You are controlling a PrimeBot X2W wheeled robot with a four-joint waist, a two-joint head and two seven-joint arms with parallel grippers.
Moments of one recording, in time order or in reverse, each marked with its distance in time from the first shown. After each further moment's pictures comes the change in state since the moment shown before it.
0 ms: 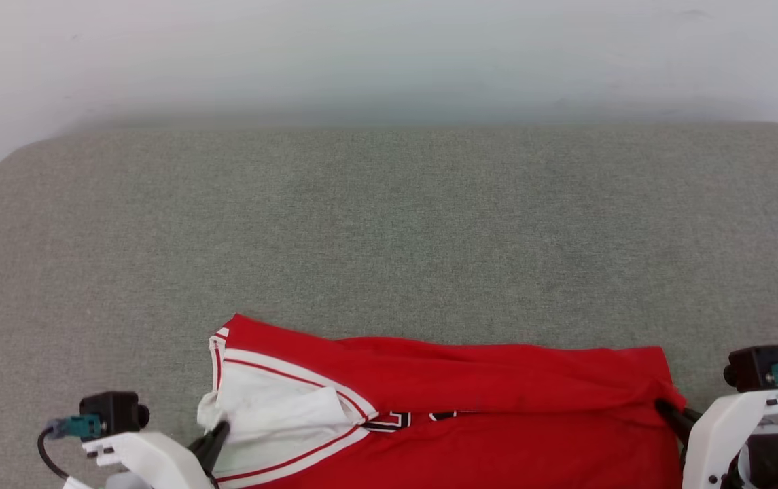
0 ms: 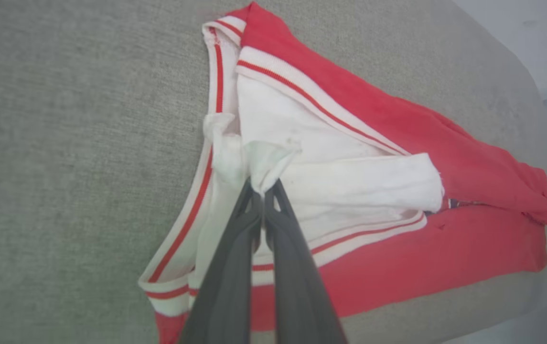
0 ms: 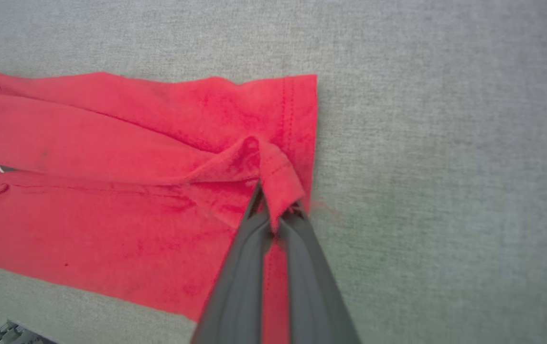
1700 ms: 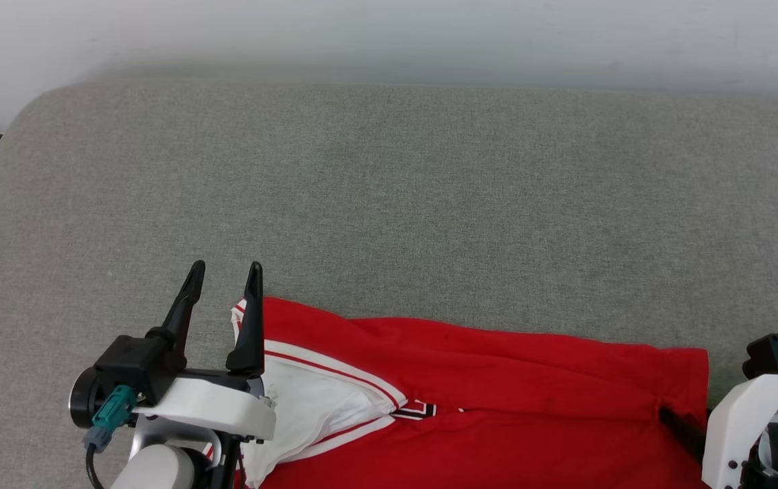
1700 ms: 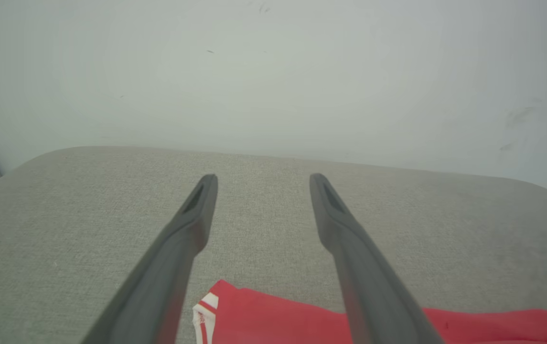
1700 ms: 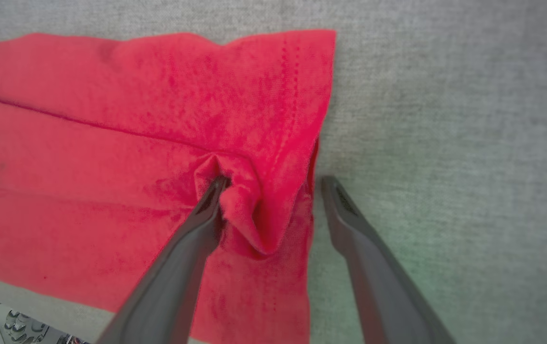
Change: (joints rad) left arm -0.124 -0.235 0.095 -0.052 0.579 -0.006 -0.436; right arm 0.015 0.049 -0.092 -0.028 -0.043 -0.002 0.251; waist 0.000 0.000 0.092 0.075
